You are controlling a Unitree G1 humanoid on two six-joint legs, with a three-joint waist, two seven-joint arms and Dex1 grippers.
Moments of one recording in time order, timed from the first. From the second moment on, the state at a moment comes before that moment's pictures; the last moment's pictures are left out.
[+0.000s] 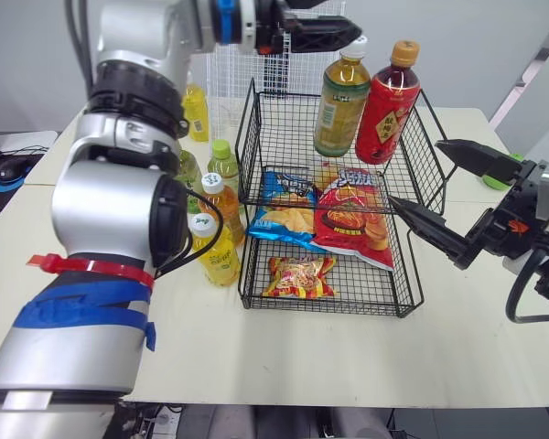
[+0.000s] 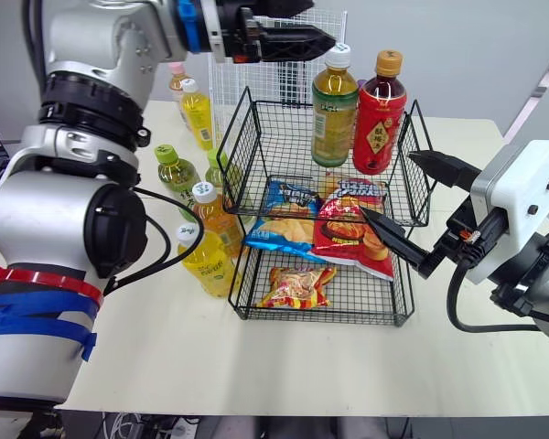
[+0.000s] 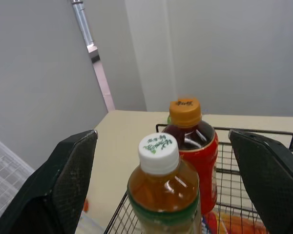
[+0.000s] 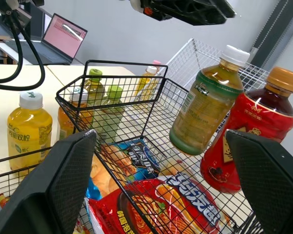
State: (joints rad) left arm -1.70 0.44 0.00 0.97 -0.16 0.35 -1.23; right arm -0.22 -0.97 -0.49 -0.90 1.08 0.71 0.31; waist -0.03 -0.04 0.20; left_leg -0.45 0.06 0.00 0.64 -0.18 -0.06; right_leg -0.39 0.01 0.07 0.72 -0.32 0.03
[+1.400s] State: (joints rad) left arm -0.76 0.62 0.32 0.19 -0.33 0.69 -0.55; right arm -0.31 -0.97 -0.33 -0.86 1.18 0.68 0.43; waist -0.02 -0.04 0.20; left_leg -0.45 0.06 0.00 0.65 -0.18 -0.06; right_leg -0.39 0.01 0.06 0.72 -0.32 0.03
